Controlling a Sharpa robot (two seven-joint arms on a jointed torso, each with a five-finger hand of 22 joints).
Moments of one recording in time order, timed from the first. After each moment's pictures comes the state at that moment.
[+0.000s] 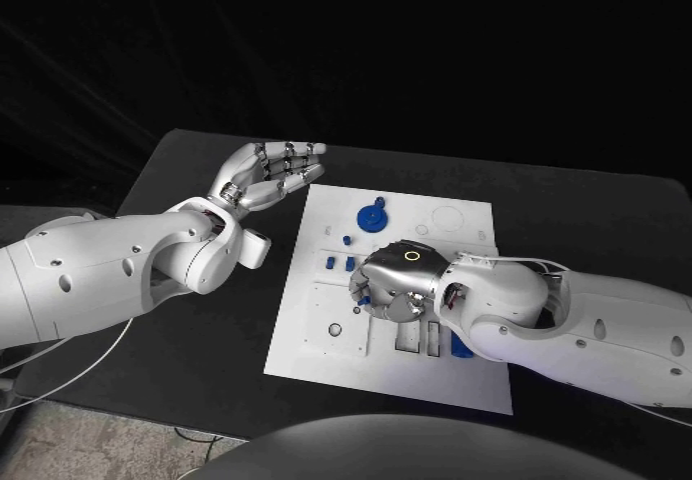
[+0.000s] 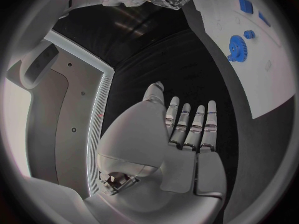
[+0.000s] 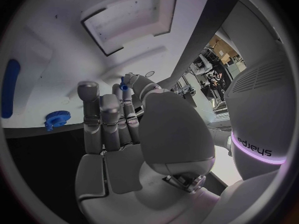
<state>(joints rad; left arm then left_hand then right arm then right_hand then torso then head) 1.24 -0.90 -0.17 1.56 -0.31 -0.37 0.62 1.51 0.09 -0.18 0.28 0.47 0.77 0.15 0.07 0.07 0.43 0.14 0.38 0.06 0.45 0.23 0.18 0.06 0.14 0.41 0.29 0.15 0.67 1.11 -0.76 -0.12 1.79 -1.80 -0.17 -0.14 1.42 -0.10 0.34 -0.01 0.47 0.94 0.13 0.32 0.54 0.91 0.08 0.54 0.47 1.33 -0.01 1.11 1.04 0.15 1.26 0.10 0.70 1.31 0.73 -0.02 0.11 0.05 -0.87</state>
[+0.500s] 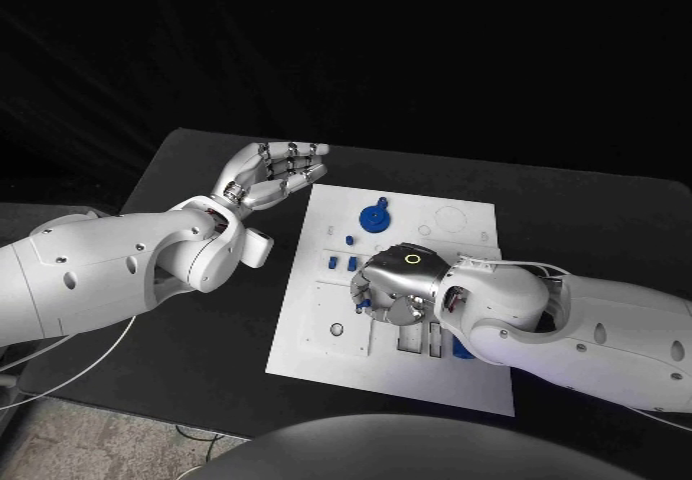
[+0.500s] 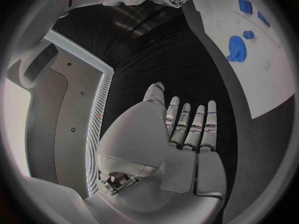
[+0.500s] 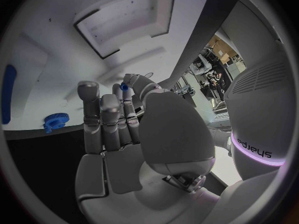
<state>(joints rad) 1.24 -0.90 -0.17 1.55 -0.31 -0.36 0.62 1.52 0.09 -0.18 0.28 0.47 0.77 0.15 0.07 0.07 0.43 0.14 0.38 0.06 0.45 0.23 0.18 0.06 0.15 0.42 0.29 0.15 0.67 1.10 -0.75 -0.12 1.79 -1.80 -0.17 -0.14 1.41 -0.10 0.34 -0.01 0.46 0.95 0.13 0.31 0.54 0.92 0.08 0.54 0.47 1.32 -0.01 1.11 1.04 0.15 1.26 0.10 0.69 1.31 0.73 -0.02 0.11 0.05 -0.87</state>
